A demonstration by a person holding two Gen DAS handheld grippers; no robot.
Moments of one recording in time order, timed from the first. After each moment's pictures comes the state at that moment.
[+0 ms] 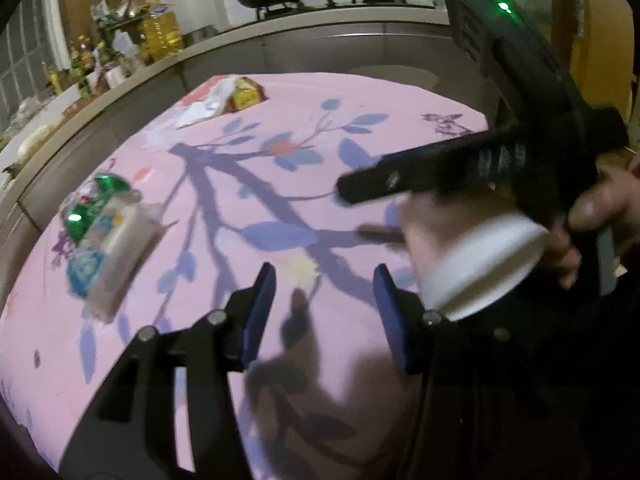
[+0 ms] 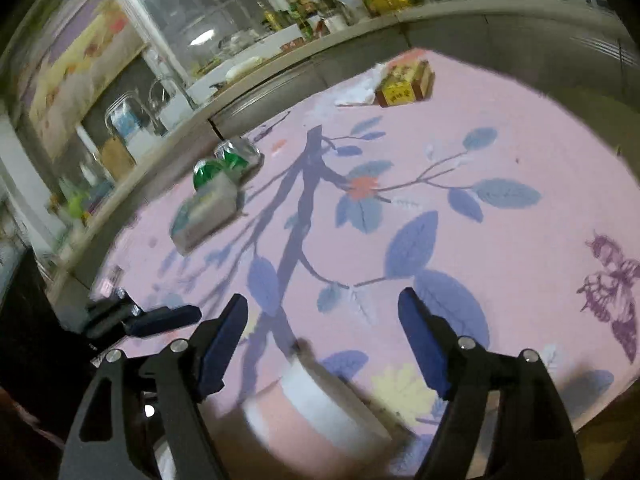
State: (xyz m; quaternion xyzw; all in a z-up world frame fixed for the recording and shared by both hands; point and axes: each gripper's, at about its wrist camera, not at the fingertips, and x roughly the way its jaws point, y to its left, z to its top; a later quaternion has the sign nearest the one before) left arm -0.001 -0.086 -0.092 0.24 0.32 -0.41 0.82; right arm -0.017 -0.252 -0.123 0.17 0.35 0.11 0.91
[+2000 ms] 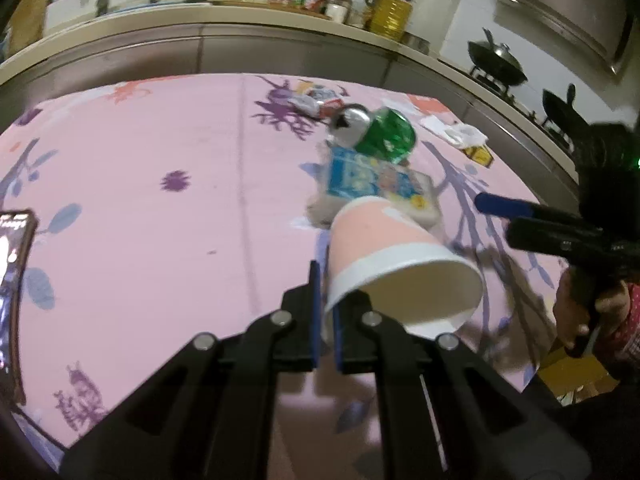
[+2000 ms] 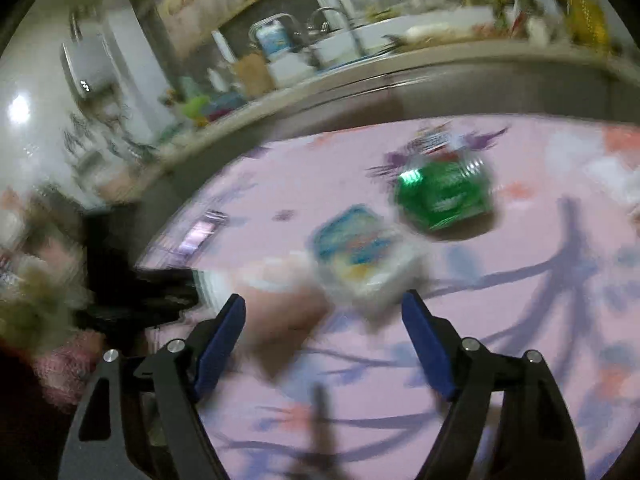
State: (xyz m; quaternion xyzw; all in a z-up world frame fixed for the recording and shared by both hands) left arm 0.075 0.136 -0.071 -0.07 0.39 -0.19 0.90; right arm 0.086 -0.119 -0.062 0.02 0.35 0.36 0.86
